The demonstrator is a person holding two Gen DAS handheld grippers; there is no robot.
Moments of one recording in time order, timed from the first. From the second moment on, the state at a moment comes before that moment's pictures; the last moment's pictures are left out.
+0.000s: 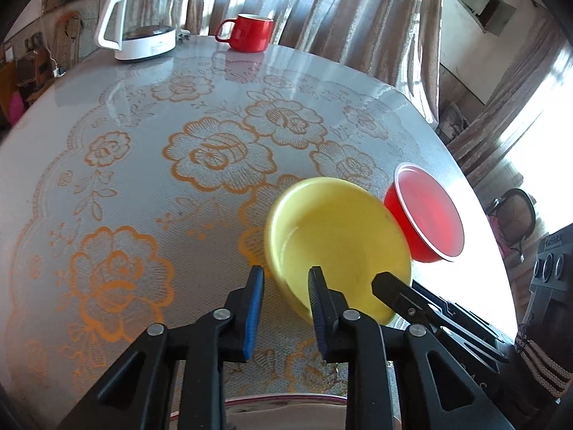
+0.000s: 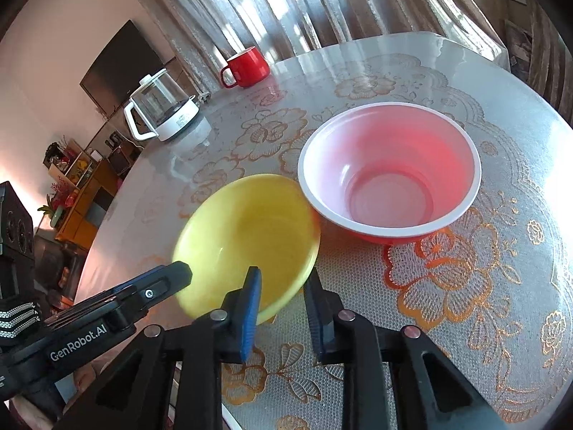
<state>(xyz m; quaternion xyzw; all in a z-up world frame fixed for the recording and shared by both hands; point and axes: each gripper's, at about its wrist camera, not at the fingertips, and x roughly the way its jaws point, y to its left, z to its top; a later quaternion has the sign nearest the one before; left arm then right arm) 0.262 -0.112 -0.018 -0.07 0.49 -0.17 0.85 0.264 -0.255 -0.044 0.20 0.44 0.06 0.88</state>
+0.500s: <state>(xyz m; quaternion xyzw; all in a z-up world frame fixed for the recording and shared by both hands) 0.233 -0.087 -0.001 -0.08 0.47 -0.17 0.86 0.259 -0.238 -0.034 0.19 0.44 0.08 0.88</state>
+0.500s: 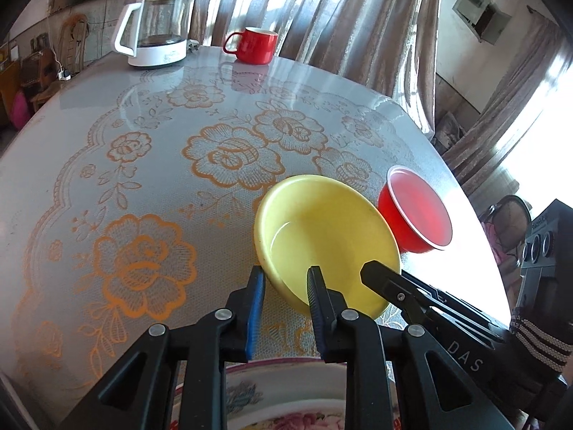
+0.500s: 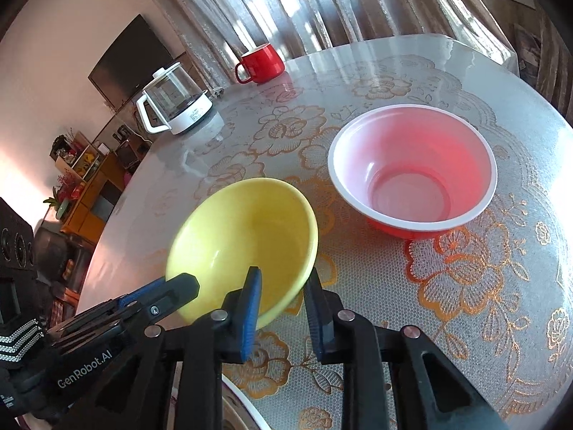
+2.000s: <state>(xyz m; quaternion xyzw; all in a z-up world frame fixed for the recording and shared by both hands) 0.039 0.144 0.035 -0.19 0.39 -0.03 0.90 0.174 -0.008 0.004 0.07 0.43 0.30 0.85</state>
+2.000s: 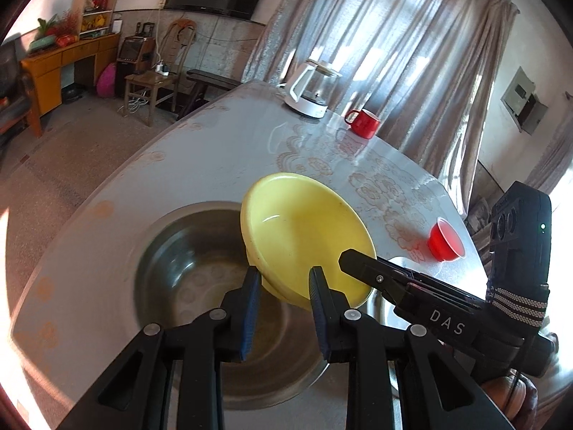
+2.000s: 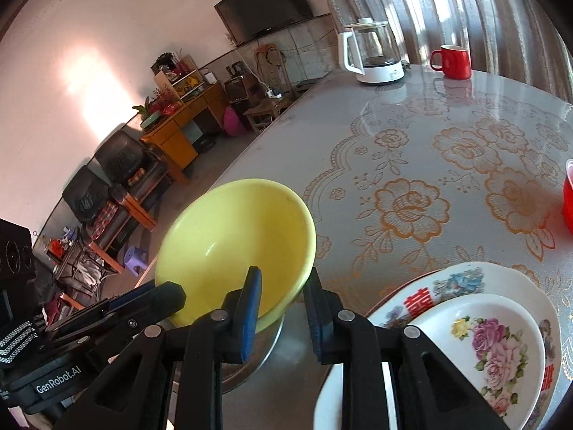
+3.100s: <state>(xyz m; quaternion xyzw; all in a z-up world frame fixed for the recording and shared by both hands) 0.018 0.176 0.003 -0.21 0.42 0.01 0.88 0.154 0.045 -0.023 0.02 0.47 0.33 0.82</state>
